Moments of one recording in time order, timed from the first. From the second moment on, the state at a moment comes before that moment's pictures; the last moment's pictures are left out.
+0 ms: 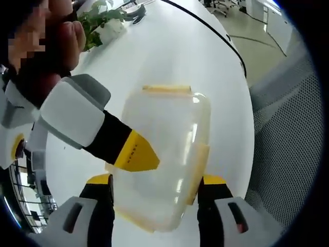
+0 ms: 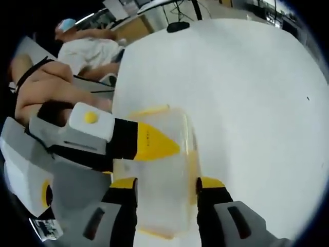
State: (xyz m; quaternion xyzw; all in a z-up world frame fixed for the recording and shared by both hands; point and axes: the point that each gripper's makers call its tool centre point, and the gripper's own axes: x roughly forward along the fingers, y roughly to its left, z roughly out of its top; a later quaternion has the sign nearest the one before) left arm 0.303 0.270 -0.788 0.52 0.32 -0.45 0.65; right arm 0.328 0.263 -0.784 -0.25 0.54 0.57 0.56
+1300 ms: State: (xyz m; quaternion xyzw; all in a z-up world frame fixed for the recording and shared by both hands) left arm 0.273 0.290 -0.746 0.40 0.37 -0.64 0.55; right arm 0.324 0.269 -0.732 -0.28 0.38 0.53 0.70
